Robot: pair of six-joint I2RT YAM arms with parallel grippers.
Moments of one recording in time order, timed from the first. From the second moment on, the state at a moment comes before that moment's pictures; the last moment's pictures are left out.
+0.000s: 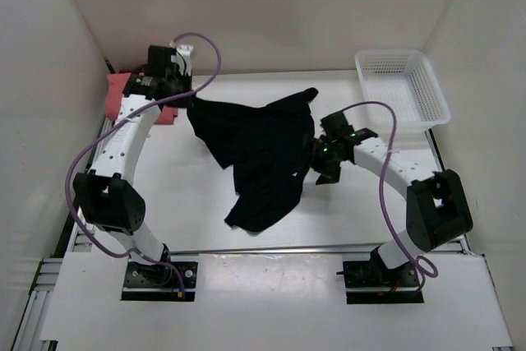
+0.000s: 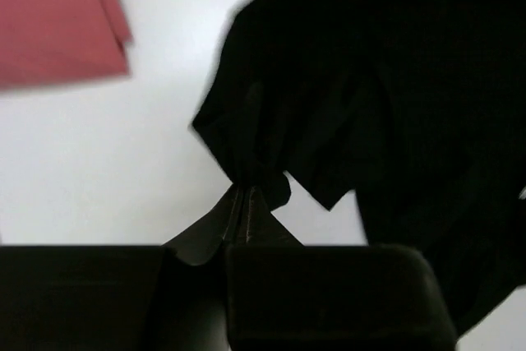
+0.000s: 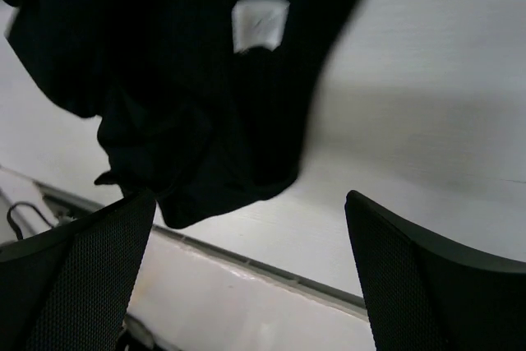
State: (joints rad) left arm -0.17 1.65 1.75 -0.82 0.02 0.00; right arm 0.44 1.52 1.05 -0.65 -0.30 0.65
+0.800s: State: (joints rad) left arm 0.16 1.63 1.72 -0.83 0.00 0.00; right arm 0.24 1.45 0.95 -0.66 -0.07 0.84
